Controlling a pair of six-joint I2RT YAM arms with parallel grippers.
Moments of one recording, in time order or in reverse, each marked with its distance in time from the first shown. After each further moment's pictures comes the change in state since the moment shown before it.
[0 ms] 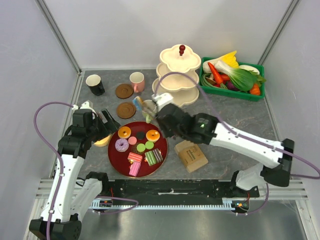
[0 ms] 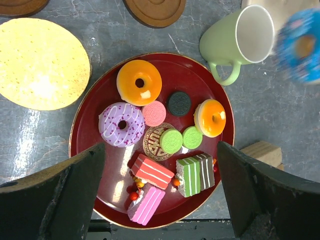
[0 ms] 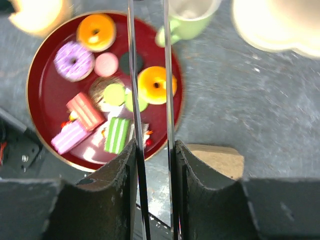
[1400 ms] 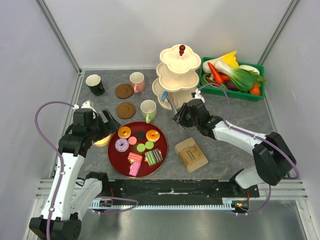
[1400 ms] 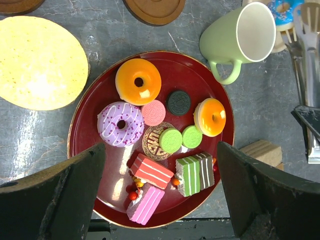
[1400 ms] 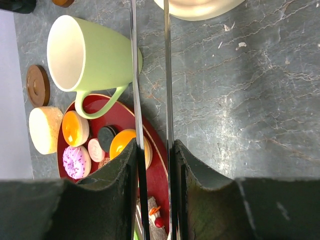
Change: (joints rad) left arm 0.000 0.015 0.000 0.003 0.009 0.000; right arm -0.538 -0.039 -0.646 0.755 -0.345 0.498
